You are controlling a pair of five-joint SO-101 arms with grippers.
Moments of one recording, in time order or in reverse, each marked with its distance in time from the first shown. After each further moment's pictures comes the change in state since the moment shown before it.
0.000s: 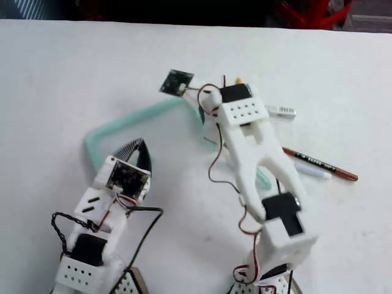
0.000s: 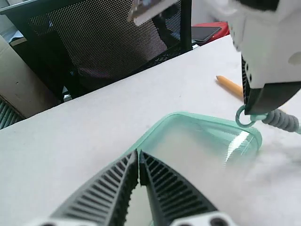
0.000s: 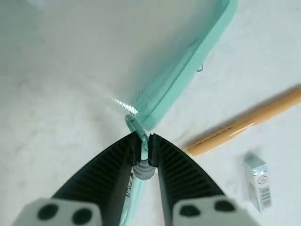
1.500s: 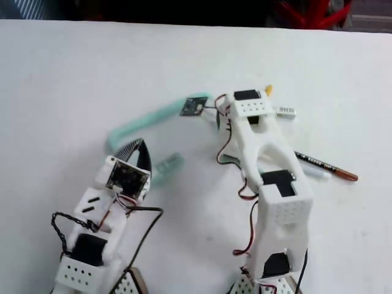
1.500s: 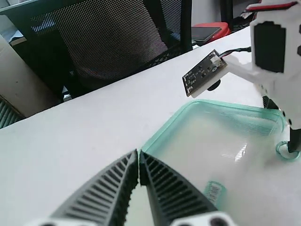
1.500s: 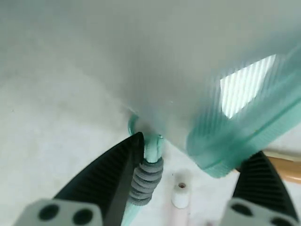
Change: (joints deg) left arm 0.0 0.0 0.0 0.0 0.3; right arm 6.9 21.2 -3.9 2.1 12.7
